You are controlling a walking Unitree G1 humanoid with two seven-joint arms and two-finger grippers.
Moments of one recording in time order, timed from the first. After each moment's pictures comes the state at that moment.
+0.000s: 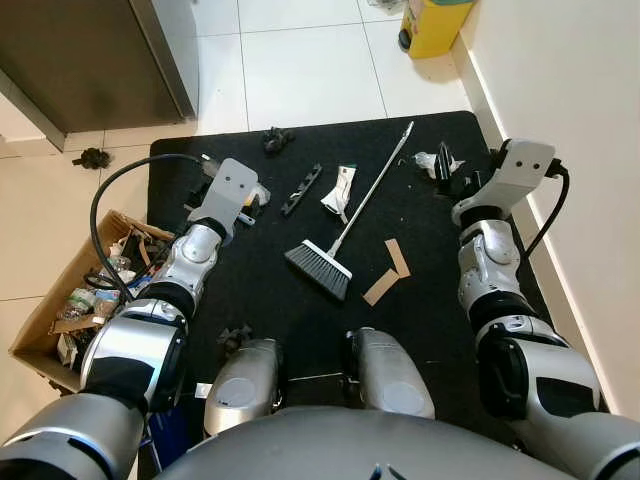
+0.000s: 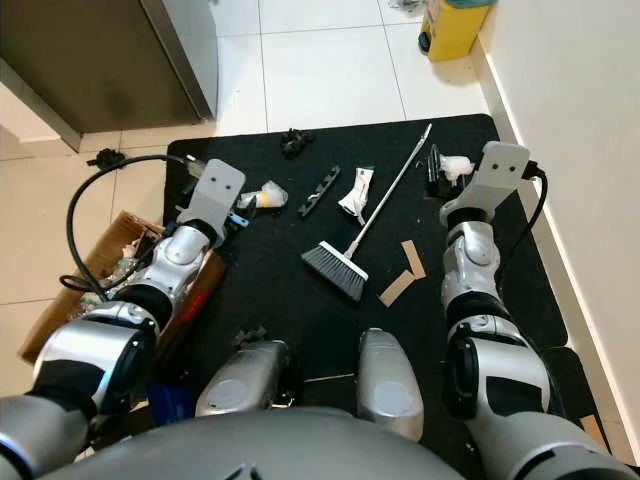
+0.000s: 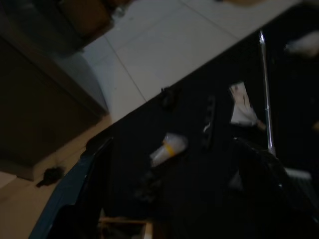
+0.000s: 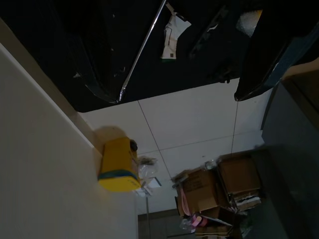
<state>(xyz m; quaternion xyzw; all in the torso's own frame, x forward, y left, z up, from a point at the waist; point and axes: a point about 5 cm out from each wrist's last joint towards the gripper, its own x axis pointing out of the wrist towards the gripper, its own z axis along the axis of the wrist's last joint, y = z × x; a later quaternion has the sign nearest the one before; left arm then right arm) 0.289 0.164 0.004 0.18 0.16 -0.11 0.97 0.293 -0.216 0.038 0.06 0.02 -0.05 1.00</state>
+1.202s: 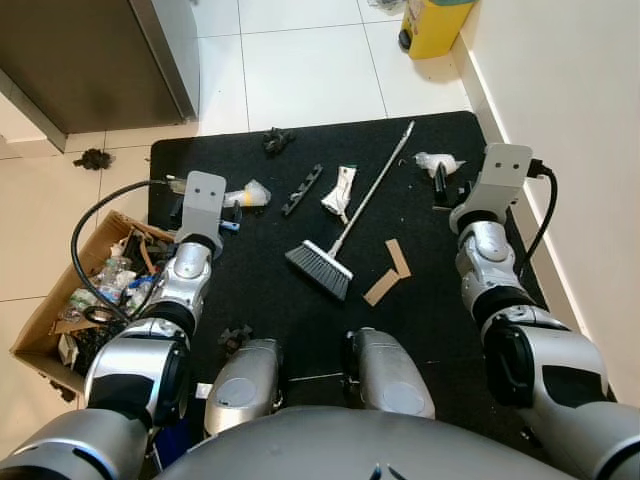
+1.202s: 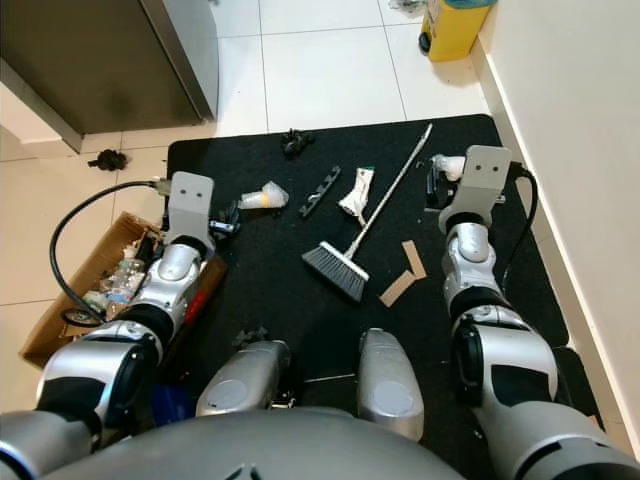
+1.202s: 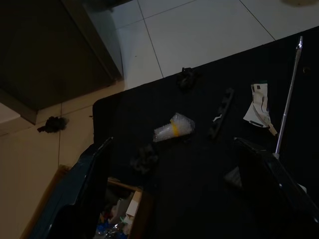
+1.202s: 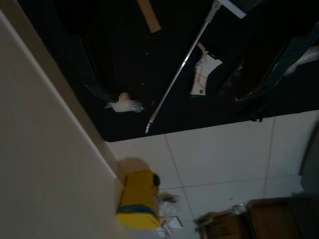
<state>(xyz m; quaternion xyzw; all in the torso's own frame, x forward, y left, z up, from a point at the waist) 0.269 0.178 -0.015 0.12 0.20 -0.02 0.97 0.294 -0.213 0.020 0.00 0.11 -0.08 0.99</state>
